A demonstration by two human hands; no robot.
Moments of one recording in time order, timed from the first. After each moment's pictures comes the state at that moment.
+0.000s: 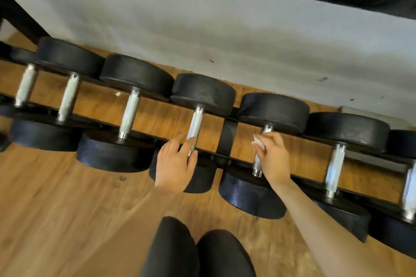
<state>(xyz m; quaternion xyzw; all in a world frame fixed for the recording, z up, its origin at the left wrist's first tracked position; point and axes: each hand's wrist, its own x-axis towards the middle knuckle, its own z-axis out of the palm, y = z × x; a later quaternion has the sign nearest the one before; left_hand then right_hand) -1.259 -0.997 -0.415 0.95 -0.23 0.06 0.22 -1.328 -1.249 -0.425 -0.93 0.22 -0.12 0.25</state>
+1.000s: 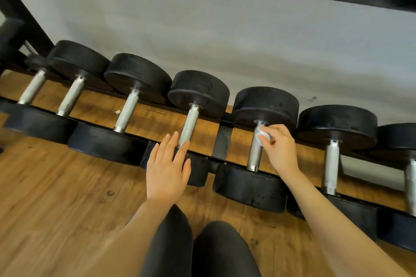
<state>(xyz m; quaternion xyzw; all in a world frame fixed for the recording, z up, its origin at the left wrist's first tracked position) -1.301 -0.989 -0.455 0.95 -0.23 0.16 0.13 -1.339 -1.282 -0.438 -0.92 0.15 -0.24 0.28</state>
